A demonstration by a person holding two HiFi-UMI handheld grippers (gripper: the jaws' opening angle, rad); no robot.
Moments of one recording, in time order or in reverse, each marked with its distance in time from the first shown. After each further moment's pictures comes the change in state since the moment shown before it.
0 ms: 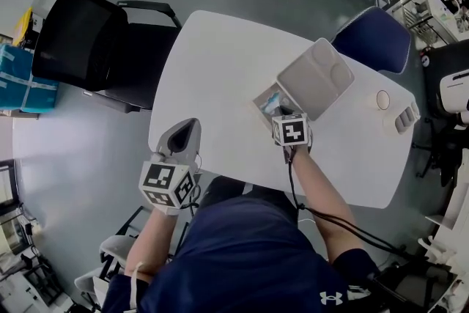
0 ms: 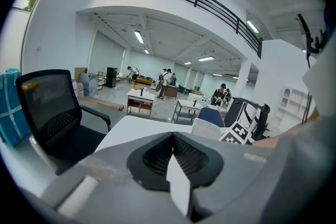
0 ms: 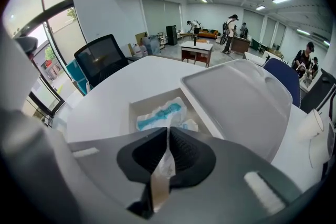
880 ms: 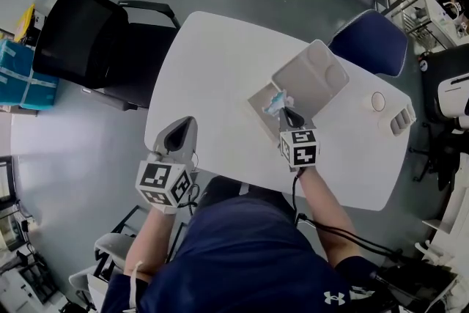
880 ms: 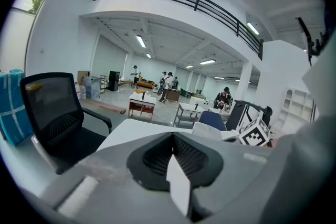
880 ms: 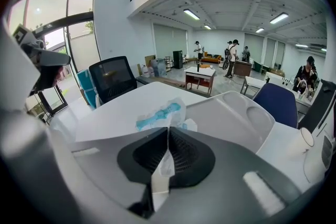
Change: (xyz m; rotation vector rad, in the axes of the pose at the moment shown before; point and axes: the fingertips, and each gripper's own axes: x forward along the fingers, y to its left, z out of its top) left arm -0.006 -0.011 0.007 -0.003 -0.045 0.025; right arm -0.075 -0.003 0.028 -0.081 -0.283 0.033
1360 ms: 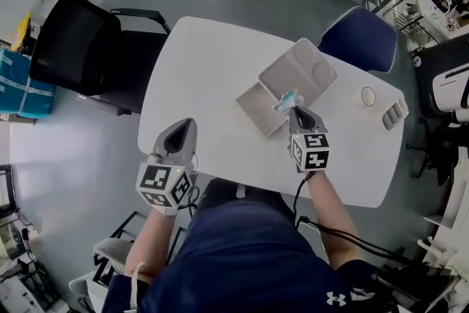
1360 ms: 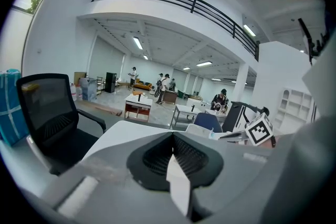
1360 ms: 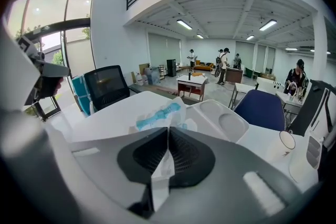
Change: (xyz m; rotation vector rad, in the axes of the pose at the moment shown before) left arm 0.004 -0.038 0.003 0.012 -0.023 -0.028; right arm -0.055 -0.053 0.009 0.027 -0.097 -0.065
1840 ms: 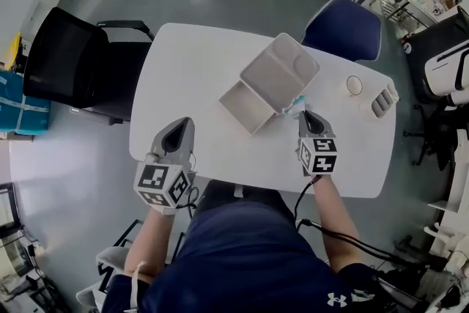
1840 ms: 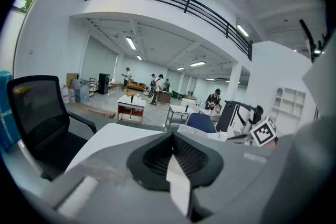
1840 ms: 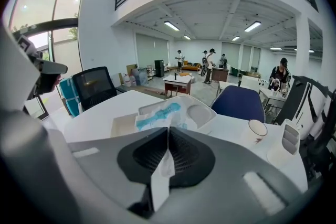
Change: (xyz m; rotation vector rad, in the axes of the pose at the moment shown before) left arm 0.019 -0.041 0.005 0.036 -0.003 -0.058; right arm -0.053 -0.068 -0.033 0.067 -0.008 -0.122
